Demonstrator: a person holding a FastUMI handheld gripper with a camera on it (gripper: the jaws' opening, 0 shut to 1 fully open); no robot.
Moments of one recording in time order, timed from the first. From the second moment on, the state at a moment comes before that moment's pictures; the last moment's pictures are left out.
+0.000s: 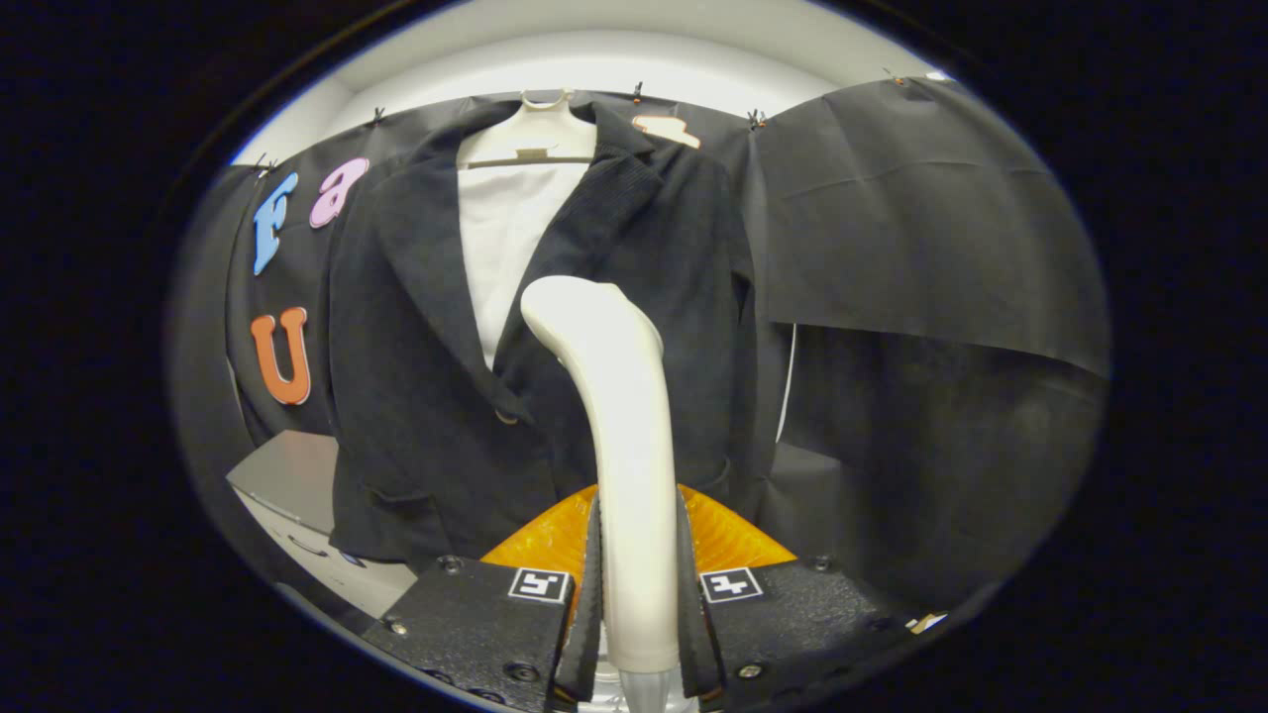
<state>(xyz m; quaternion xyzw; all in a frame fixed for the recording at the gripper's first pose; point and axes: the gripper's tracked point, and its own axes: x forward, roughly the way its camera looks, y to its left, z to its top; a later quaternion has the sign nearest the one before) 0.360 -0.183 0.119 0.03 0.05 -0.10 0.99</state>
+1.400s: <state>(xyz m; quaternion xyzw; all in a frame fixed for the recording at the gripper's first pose) 0.349 -0.176 -0.062 0.00 0.16 -0.13 0.98</state>
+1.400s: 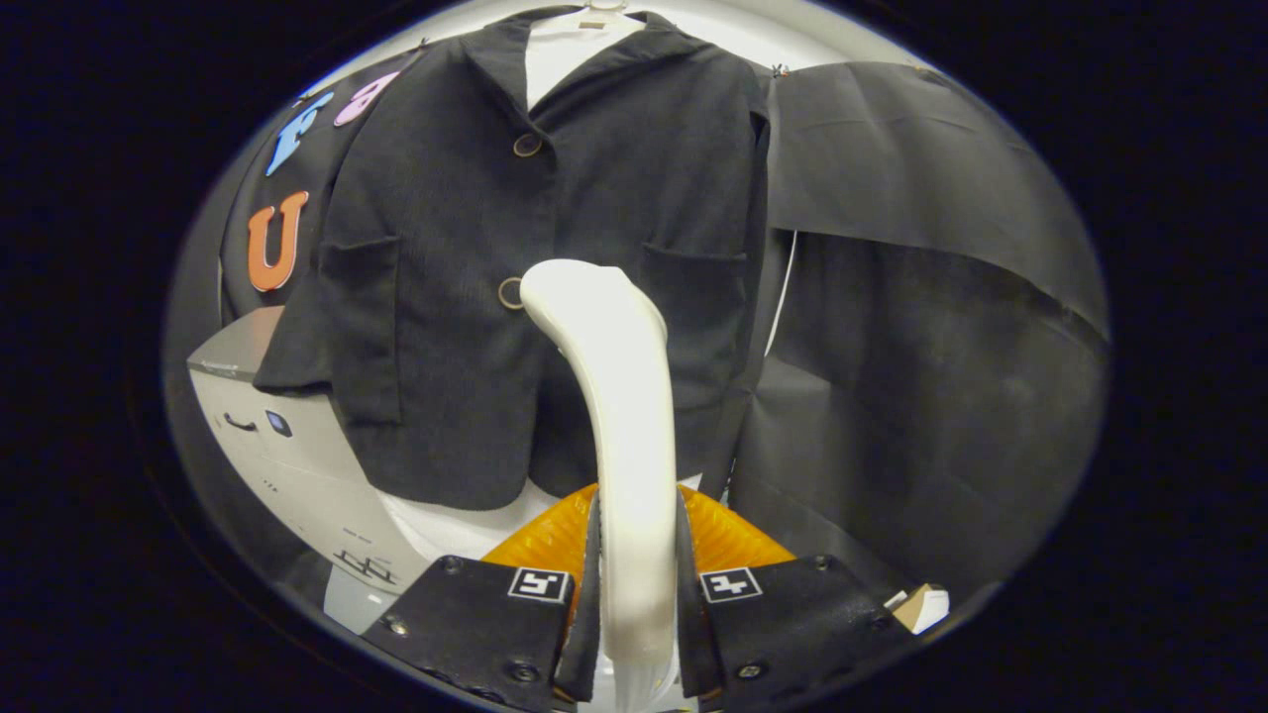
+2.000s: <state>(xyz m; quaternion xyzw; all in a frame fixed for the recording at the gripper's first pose) 0.344 -0.172 -0.103 0.00 0.19 -0.12 0.97</state>
